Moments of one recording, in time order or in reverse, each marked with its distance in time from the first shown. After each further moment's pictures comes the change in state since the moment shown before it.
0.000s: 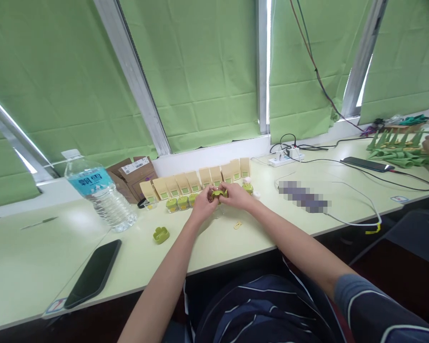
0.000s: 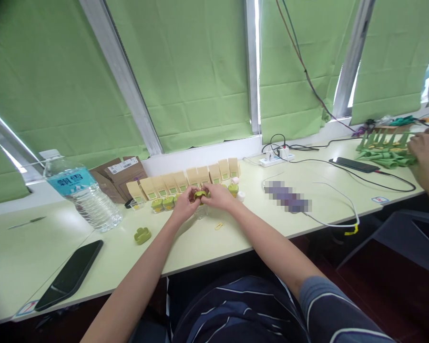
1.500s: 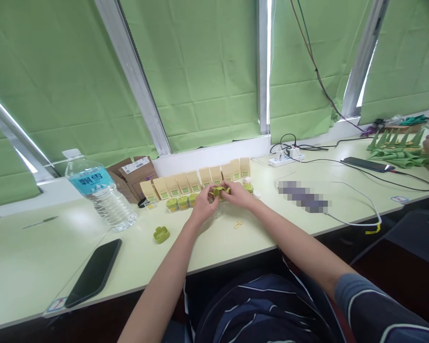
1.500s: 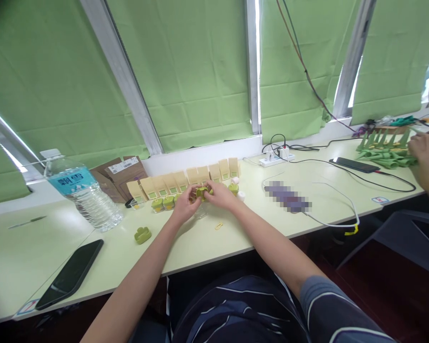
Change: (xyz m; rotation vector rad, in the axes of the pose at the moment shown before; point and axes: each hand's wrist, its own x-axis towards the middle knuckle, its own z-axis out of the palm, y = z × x) left_hand -0.004 0.010 -0.002 0.104 -0.002 0.102; right_hand 0.001 0.009 0.003 0.142 0.040 -0.007
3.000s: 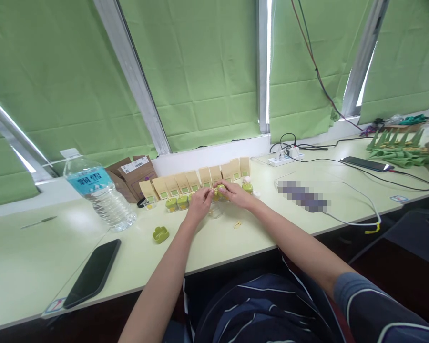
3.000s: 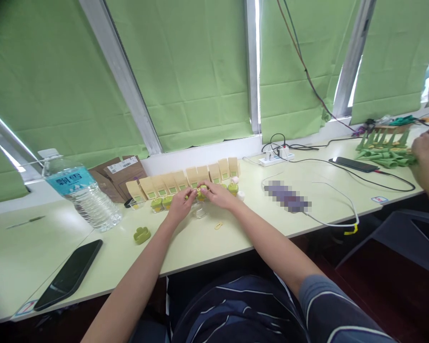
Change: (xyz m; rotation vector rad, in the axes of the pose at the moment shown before) left_hand 0.006 -0.015 -0.009 0.230 0.041 0.049; right_hand -0.002 -0.001 -0.007 0.099 -0.100 -0.100
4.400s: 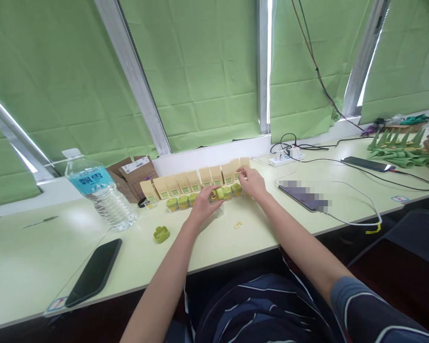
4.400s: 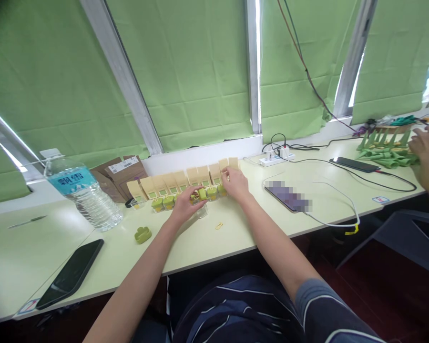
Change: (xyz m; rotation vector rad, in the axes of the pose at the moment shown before) left_hand -0.004 0.002 0.006 -0.069 -0.021 0.170; right_hand 0.000 0.028 -0.032 -0.350 0.486 0.349
